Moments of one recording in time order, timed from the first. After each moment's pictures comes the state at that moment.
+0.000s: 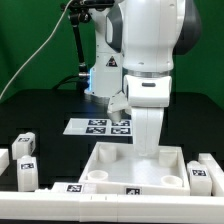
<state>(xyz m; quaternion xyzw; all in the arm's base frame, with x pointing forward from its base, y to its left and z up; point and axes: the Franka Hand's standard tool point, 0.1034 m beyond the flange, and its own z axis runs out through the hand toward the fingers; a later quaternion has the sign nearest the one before) 0.505 0.068 0.015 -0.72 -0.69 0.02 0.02</state>
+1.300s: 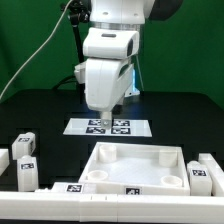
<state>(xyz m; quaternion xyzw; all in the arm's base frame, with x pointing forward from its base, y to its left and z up) 0.532 0.008 0.087 -0.79 -0.61 0.02 -0.01</state>
